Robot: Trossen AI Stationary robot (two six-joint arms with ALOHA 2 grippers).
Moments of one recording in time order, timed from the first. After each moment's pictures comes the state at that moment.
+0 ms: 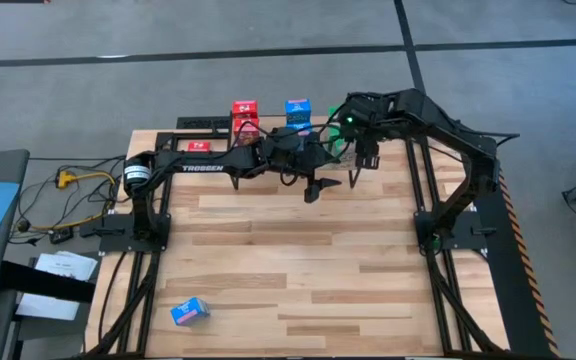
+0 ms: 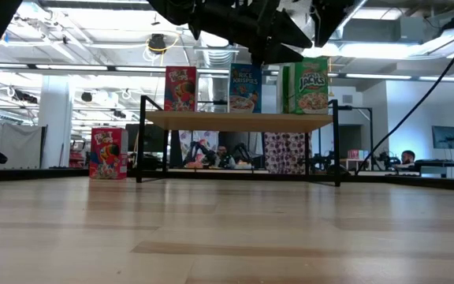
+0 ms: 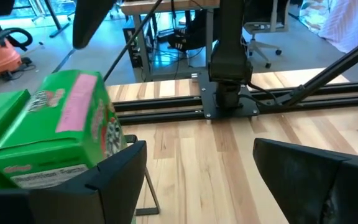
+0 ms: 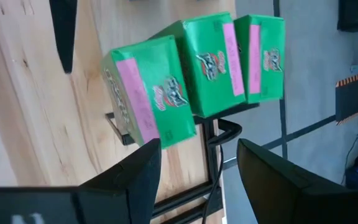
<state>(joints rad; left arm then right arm) 0.23 1.88 1.52 0.15 0.18 0.15 -0.34 1.62 1.99 -1.57 0.42 -0.29</state>
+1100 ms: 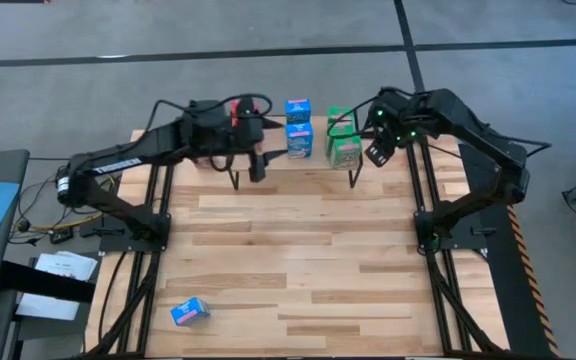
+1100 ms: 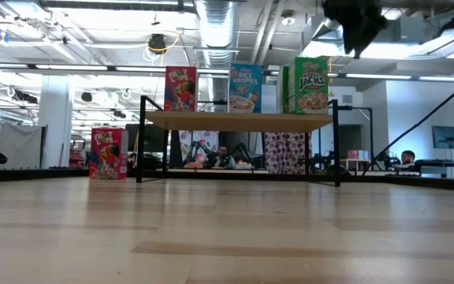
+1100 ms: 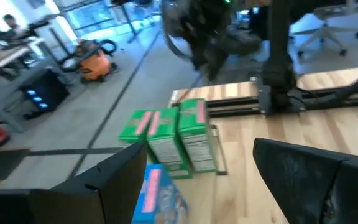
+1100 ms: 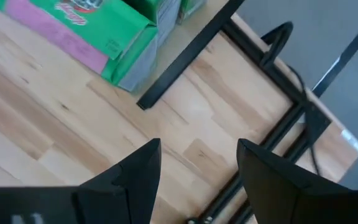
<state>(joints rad) 0.24 1.36 1.52 -0.36 -0.14 0.28 -0.49 1.40 1.67 -1.52 0.23 0.31</state>
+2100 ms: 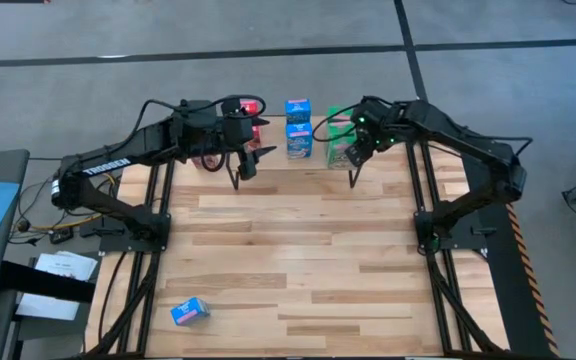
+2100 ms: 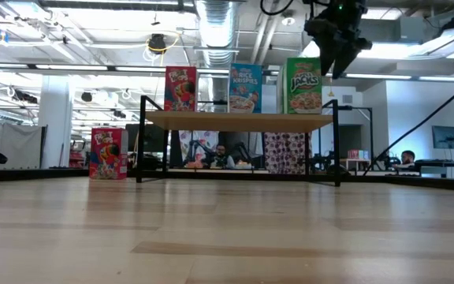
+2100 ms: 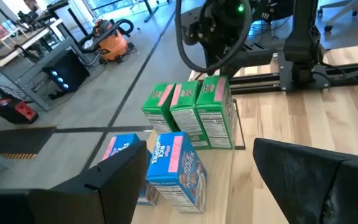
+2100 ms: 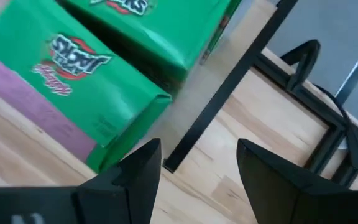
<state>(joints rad) 0.24 1.32 1.52 -0.46 -0.22 0.31 -0.48 1.43 1.53 -1.26 0.24 0.39</state>
